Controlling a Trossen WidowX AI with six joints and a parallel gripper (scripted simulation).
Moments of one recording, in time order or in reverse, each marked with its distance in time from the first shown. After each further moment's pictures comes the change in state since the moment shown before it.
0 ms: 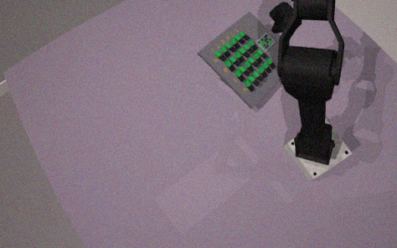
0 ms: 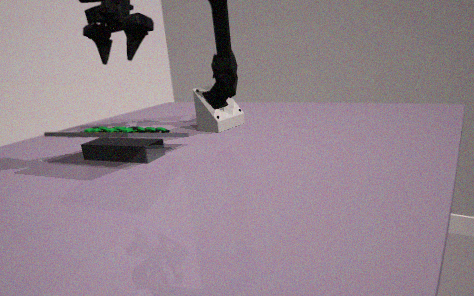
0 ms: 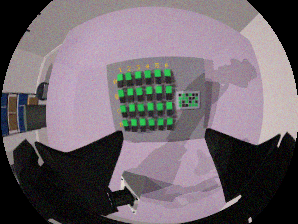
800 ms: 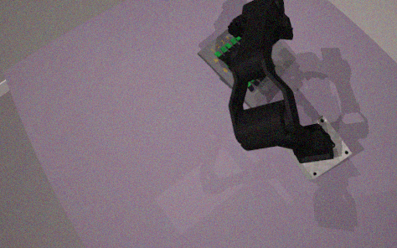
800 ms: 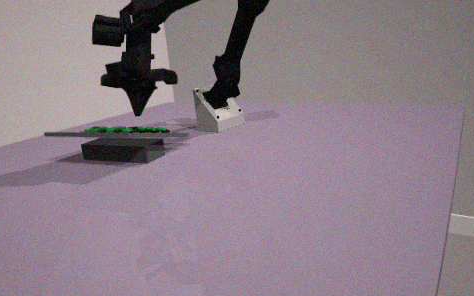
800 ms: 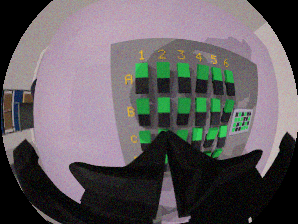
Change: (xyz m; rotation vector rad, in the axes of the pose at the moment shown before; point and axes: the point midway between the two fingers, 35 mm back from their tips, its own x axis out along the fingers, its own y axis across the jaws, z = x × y) arm 0.134 0.074 0.004 -0.040 0.012 -0.011
